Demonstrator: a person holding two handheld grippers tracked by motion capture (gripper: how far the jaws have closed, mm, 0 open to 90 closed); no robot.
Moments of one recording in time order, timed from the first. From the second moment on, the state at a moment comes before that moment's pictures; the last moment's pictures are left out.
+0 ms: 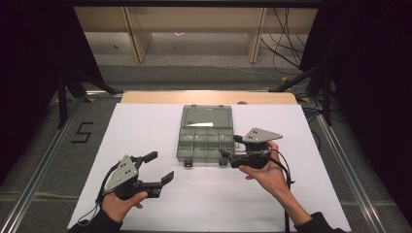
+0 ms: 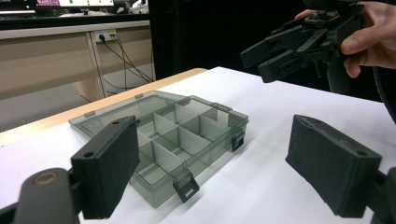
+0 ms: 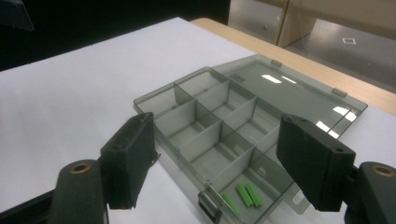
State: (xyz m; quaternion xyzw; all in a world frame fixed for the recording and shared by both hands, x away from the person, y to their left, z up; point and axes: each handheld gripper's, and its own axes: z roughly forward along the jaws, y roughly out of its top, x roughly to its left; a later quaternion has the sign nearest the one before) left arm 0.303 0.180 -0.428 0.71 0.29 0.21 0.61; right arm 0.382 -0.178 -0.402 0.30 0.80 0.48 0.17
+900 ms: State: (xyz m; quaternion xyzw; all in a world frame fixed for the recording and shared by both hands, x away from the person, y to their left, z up) left arm 0.303 0.179 -0.428 0.71 0.29 0.21 0.61; right arm 0.350 -0.193 -0.404 0.31 0.76 0.55 0.18
